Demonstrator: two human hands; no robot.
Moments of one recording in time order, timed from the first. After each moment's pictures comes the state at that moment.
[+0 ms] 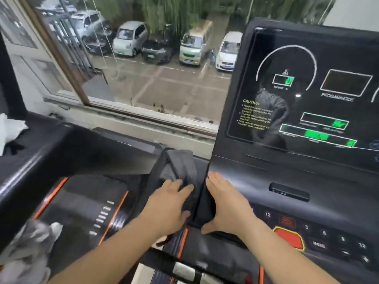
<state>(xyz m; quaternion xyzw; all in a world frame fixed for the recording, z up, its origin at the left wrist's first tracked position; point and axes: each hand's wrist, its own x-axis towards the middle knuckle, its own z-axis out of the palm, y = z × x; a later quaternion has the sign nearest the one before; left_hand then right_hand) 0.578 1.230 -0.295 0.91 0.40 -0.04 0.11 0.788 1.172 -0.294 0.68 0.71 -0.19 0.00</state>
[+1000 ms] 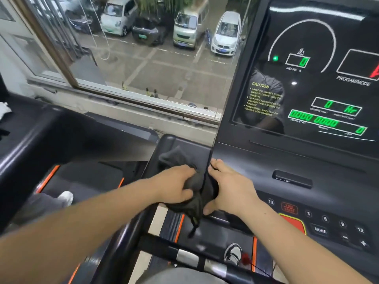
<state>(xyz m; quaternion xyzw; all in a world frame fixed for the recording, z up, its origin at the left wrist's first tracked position) 0.592 1.285 -0.307 0.90 0.30 -0.06 0.30 0.773 1.181 -0.262 0.73 0.65 -0.22 0.00</state>
